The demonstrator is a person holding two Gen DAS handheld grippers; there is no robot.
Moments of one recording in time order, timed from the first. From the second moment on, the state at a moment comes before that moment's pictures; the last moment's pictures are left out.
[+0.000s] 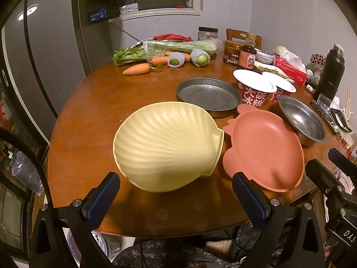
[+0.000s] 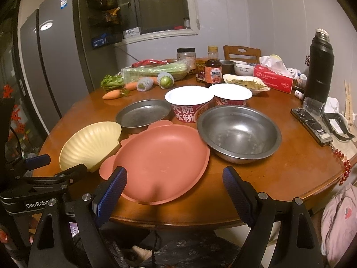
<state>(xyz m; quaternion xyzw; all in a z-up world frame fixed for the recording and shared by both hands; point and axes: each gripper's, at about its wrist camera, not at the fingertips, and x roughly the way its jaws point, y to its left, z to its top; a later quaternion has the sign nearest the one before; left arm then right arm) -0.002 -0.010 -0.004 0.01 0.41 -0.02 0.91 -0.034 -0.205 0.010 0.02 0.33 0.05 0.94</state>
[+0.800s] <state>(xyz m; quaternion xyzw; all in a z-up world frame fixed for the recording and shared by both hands) -0.004 0.012 -0.001 -0.02 0.40 -0.02 0.91 -0.026 -0.190 0.015 0.00 0.33 0.07 0.94</state>
